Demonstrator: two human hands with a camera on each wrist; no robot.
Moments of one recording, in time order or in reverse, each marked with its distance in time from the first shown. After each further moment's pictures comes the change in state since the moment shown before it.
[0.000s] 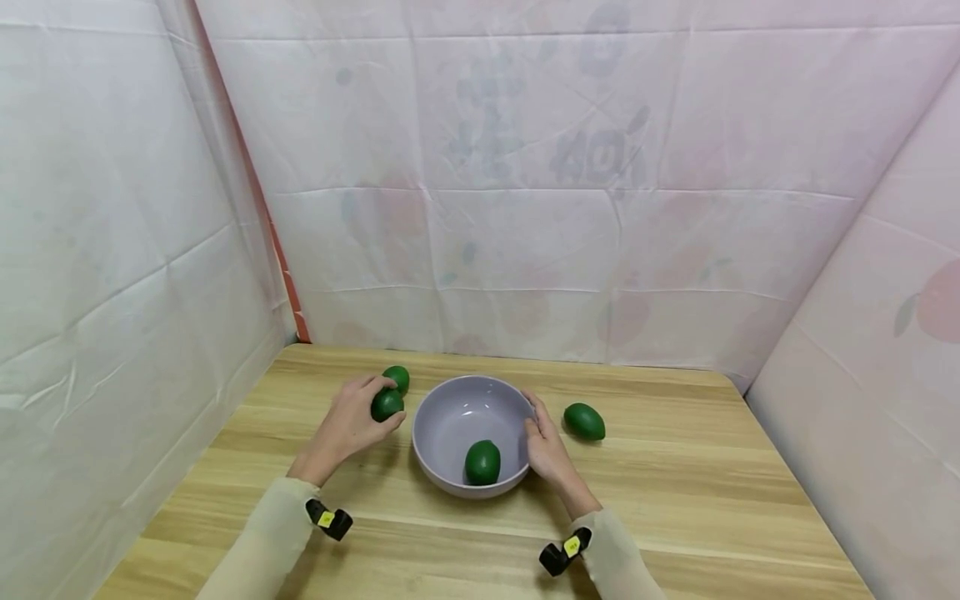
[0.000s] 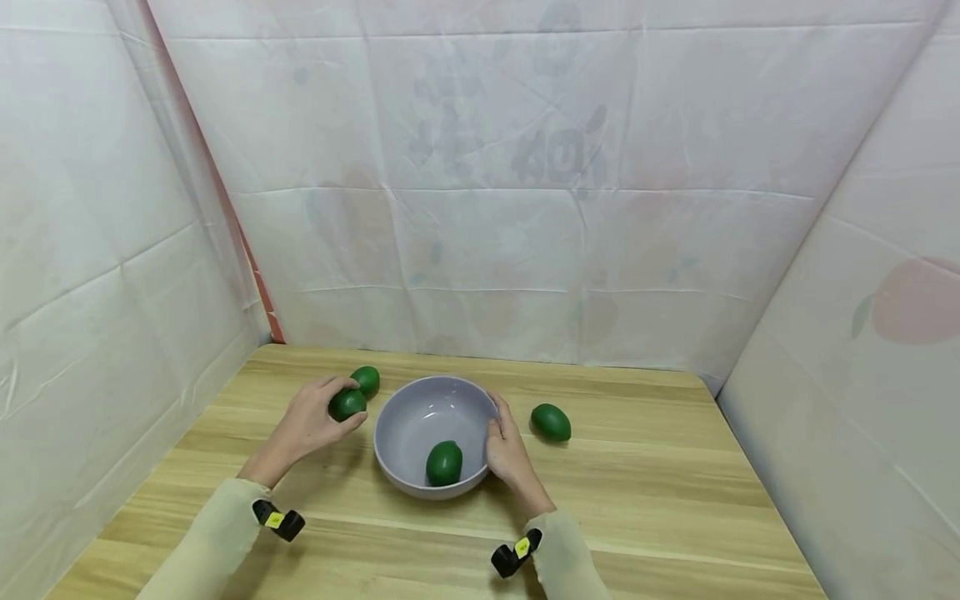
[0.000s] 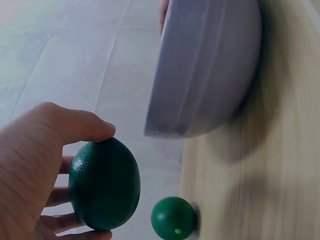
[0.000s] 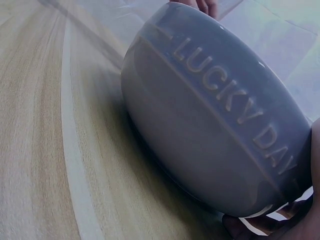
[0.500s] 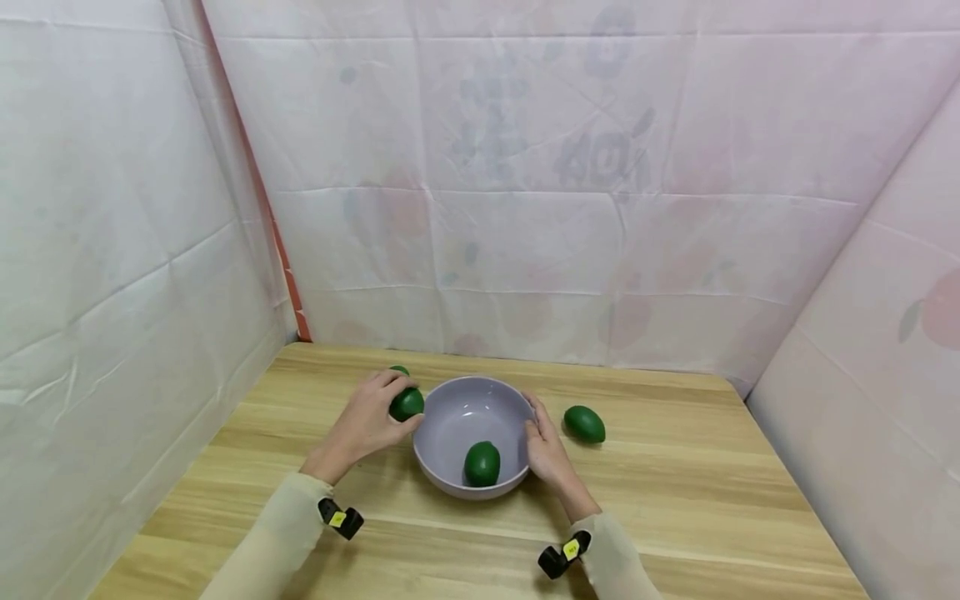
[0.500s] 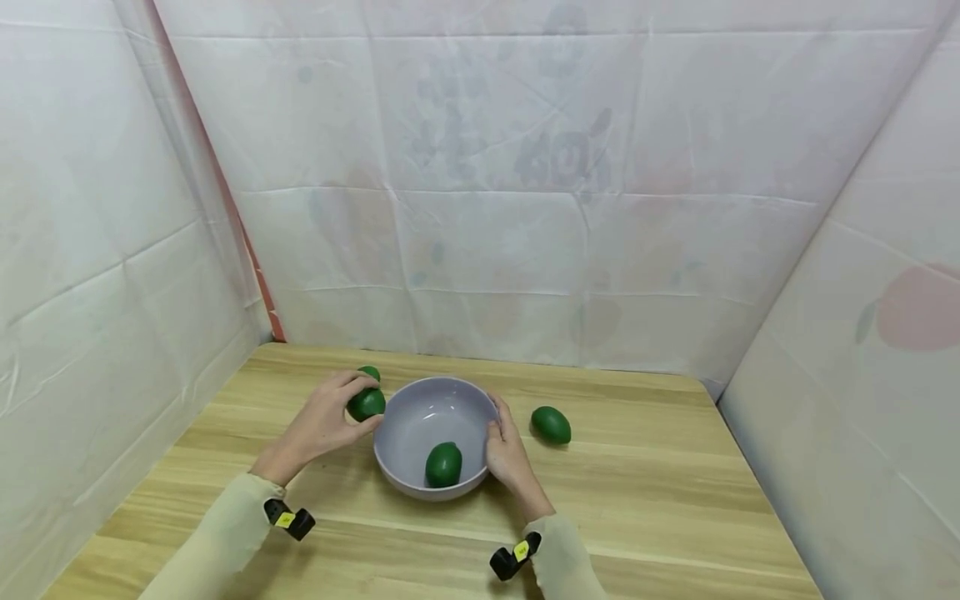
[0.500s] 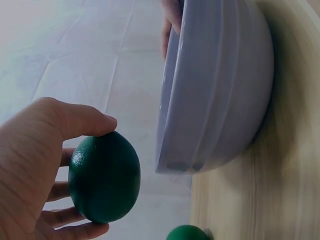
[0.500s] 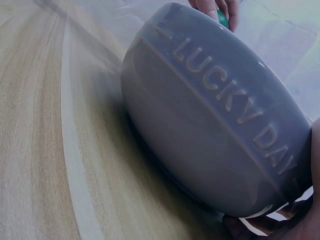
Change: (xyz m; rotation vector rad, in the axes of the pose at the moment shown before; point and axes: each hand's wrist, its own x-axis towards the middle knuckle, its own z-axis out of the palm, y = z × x) left_hand 0.011 0.027 -0.002 0.000 -0.054 0.073; right_hand 0.001 0.000 0.000 -0.016 -0.004 0.006
